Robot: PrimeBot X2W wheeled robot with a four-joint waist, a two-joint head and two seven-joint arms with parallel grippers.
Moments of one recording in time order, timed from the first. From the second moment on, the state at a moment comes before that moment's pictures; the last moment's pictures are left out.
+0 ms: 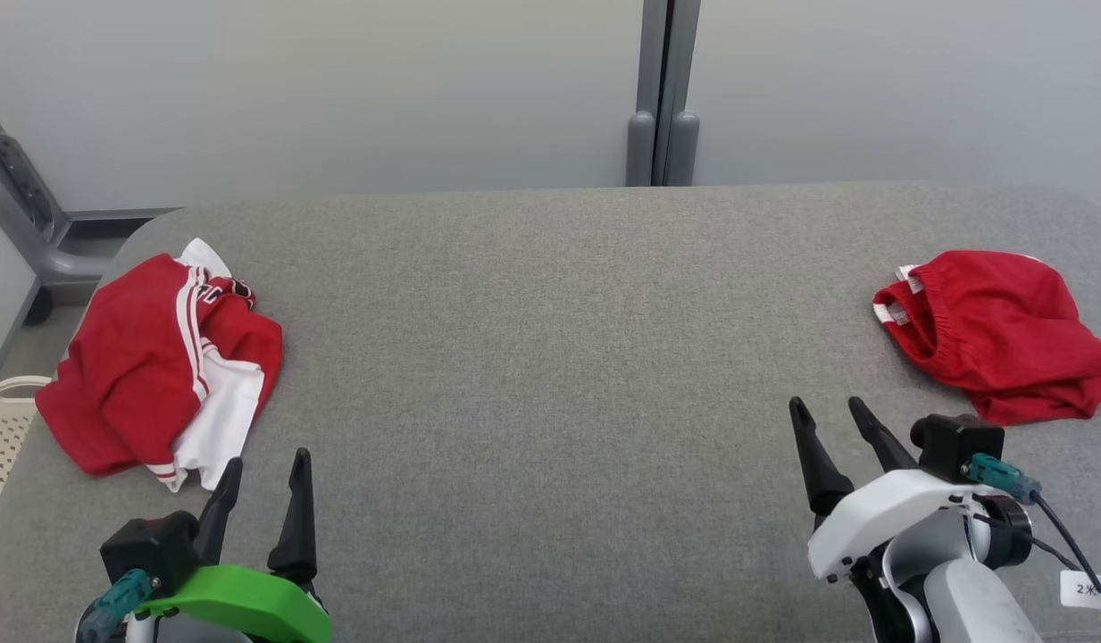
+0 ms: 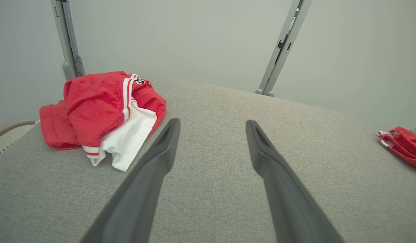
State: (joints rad) left arm -0.04 0.41 -0.43 0.11 -0.73 0.20 -0.20; right arm -0.13 -0.06 0.06 0.27 0.33 0.13 -0.02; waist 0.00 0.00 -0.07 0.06
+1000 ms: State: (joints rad) left arm -0.04 0.41 -0.44 0.12 -0.73 0.22 -0.20; right arm -0.03 -0.05 0.06 0.18 0.32 0.13 0.01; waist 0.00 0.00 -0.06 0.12
